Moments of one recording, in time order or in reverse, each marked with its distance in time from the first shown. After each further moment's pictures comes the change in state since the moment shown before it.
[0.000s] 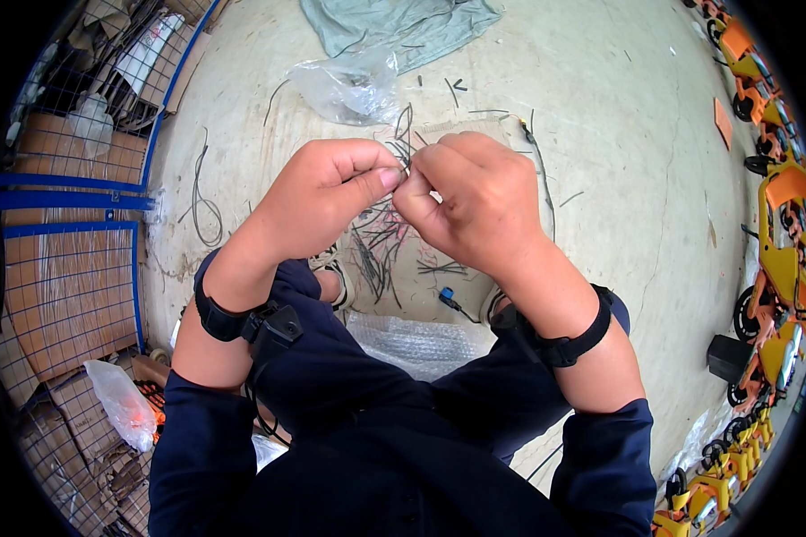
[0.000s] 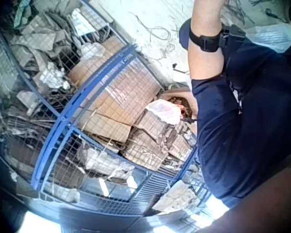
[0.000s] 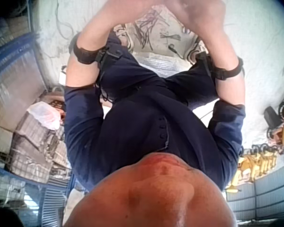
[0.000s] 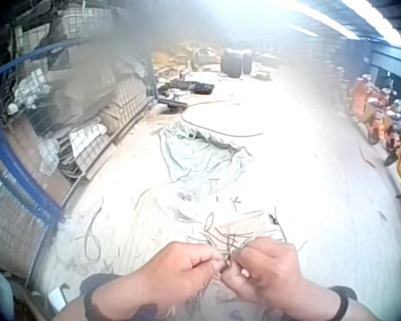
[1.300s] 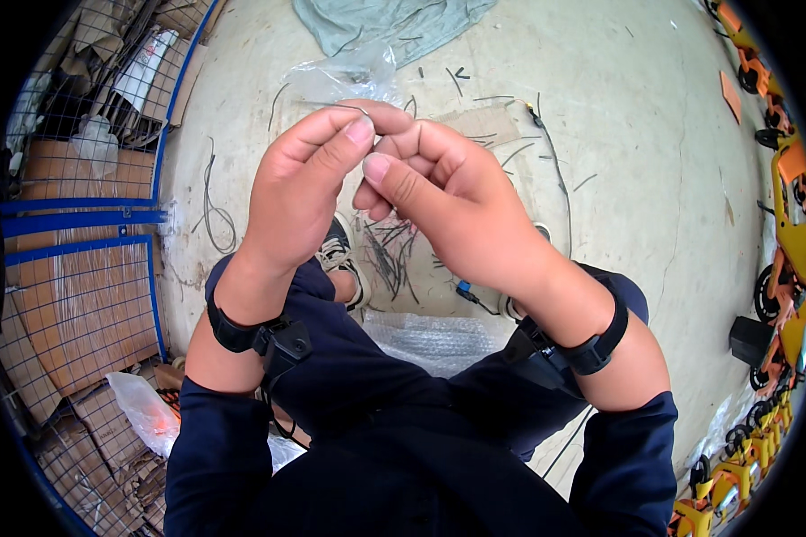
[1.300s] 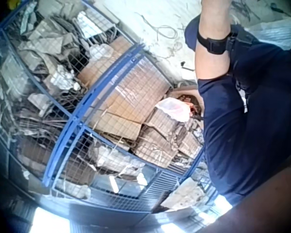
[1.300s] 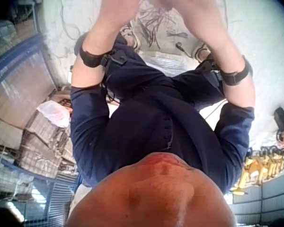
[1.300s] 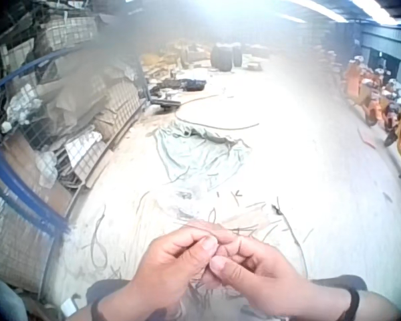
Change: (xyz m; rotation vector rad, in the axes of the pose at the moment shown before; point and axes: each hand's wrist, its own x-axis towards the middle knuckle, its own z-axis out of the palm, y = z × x) left_hand 0.003 0.011 0.013 -0.452 0.174 0.177; right_hand -0.002 -0.019 -0.007 1.238 -0.219 0.845
